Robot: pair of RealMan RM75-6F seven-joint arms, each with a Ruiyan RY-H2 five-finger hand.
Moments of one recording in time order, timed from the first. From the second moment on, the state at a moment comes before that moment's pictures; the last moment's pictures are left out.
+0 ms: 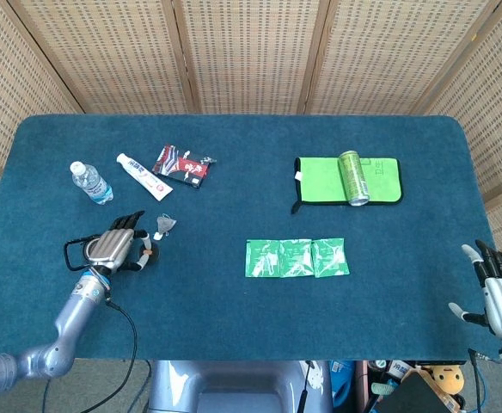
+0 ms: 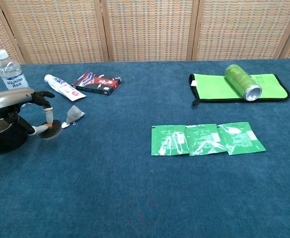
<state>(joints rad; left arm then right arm) -0.63 -1.46 -0.15 -1.51 0.90 0.91 0.25 0.10 -1.12 0.09 -1.49 -1.40 1.36 0.14</state>
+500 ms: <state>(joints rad) -0.61 -1.35 -0.16 -1.62 0.98 0.91 0.17 0.10 -1.12 0.09 -1.50 -1.40 1.37 0.14</state>
